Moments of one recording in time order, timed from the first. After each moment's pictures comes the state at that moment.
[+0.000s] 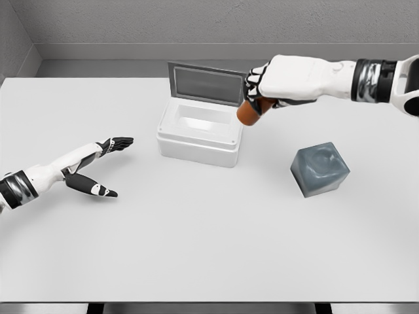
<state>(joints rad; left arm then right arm) -0.60 0.91 -1.14 -1.24 0.61 -0.61 -0.27 -0.92 -0.68 0.71 -1.52 0.40 -0.62 0.61</state>
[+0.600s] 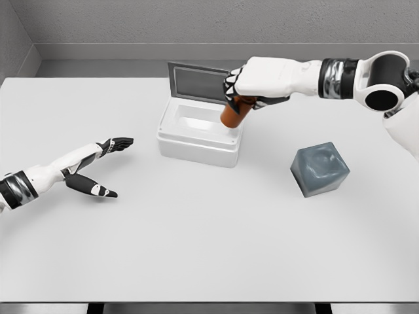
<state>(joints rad) -0.60 0.91 -1.14 -1.24 0.61 -0.61 -0.27 -0.95 -0.55 0.74 -1.38 0.44 -0.61 0.61</state>
